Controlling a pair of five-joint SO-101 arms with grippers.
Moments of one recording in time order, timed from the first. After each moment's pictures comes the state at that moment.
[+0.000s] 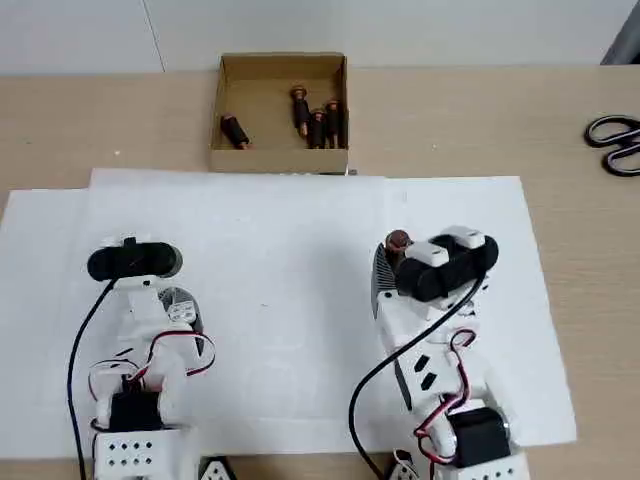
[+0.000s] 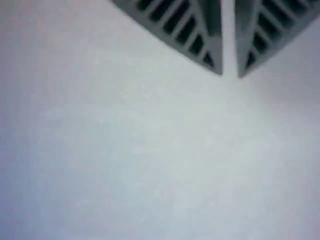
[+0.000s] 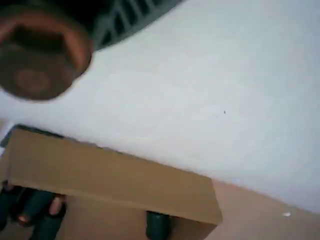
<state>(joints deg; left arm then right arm) -6.9 -86.9 90.7 50.9 9.5 -17.8 -97.1 78.9 42.0 -5.1</state>
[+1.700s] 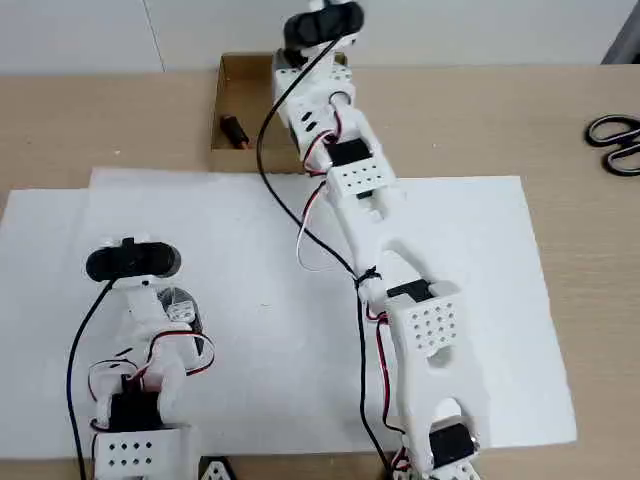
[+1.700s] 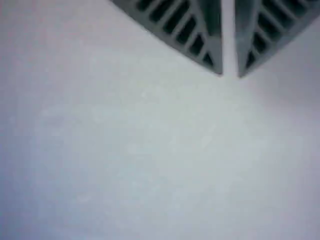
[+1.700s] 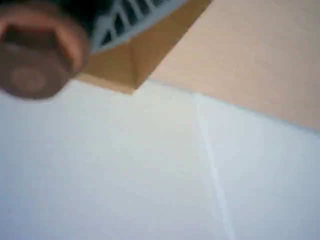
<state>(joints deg) -7.2 -86.9 90.7 50.9 9.8 -22.9 46.4 -38.2 9.2 -10.4</state>
